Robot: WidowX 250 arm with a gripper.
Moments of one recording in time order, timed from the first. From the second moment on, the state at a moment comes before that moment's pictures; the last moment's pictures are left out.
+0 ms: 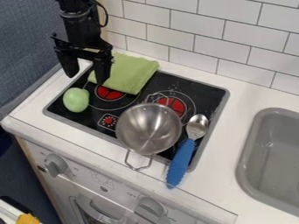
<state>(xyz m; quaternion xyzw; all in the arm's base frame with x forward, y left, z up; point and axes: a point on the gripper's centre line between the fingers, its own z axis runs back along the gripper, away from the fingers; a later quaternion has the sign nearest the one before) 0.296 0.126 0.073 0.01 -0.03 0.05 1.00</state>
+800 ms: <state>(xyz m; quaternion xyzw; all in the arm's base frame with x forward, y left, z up) 0.259 0.059 0.096 -0.01 -0.06 -0.01 1.00</state>
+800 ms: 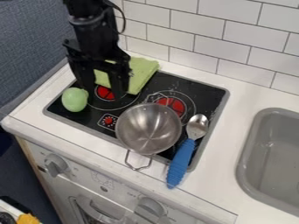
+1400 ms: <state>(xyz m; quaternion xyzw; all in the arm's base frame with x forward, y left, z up) 0.257 0.051 0.011 0.00 0.00 0.03 1.00</state>
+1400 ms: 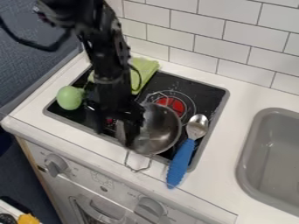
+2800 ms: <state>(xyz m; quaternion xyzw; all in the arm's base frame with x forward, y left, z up) 0.301 0.098 0.087 -0.02 -0.09 0.07 0.99</state>
